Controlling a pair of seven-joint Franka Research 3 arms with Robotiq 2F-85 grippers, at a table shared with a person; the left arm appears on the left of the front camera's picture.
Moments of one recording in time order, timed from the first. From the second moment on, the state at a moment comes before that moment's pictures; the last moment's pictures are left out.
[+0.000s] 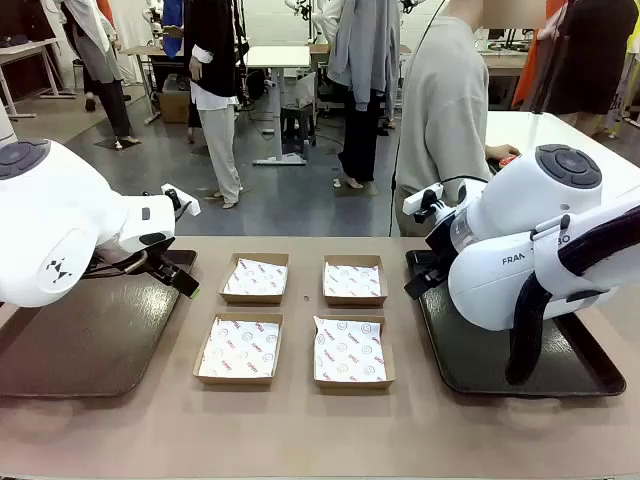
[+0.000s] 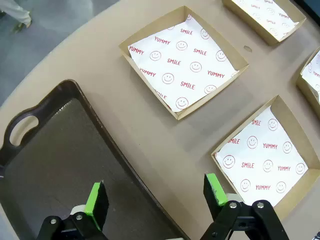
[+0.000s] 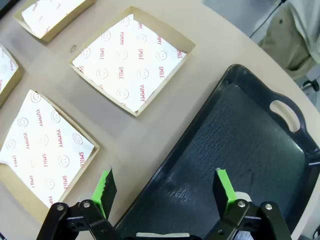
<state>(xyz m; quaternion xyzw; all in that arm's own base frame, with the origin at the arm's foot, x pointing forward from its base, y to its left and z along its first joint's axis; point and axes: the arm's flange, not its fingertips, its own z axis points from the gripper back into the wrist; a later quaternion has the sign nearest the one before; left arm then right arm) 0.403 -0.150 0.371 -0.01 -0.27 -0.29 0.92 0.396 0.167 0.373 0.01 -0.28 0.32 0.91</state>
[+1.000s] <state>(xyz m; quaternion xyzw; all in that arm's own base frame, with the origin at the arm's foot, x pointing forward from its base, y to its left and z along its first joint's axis) 0.403 -0.150 0.371 -0.01 -0.27 -0.29 0.92 0.396 0.167 0.373 0.01 -0.28 0.32 0.91</state>
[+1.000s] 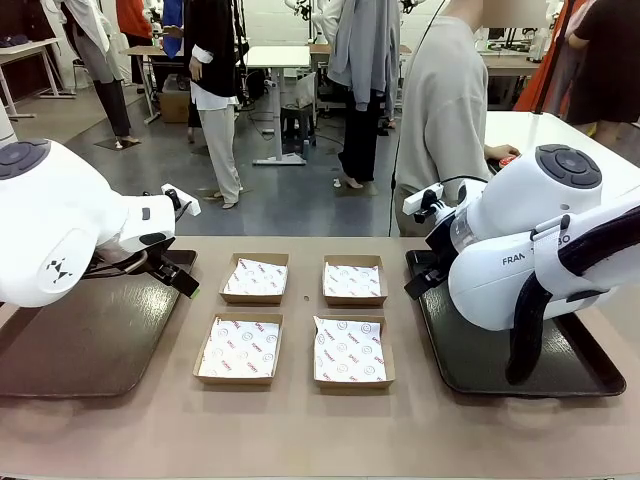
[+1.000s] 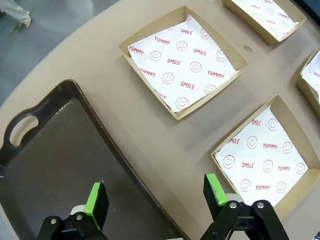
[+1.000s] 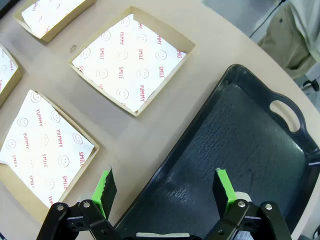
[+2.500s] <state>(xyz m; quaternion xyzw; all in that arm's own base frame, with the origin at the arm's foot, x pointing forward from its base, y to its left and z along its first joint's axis) 0.329 -0.110 0.469 -0.05 -0.15 -0.33 0.93 0.305 0.116 0.471 0.02 -0.10 0.33 0.94</state>
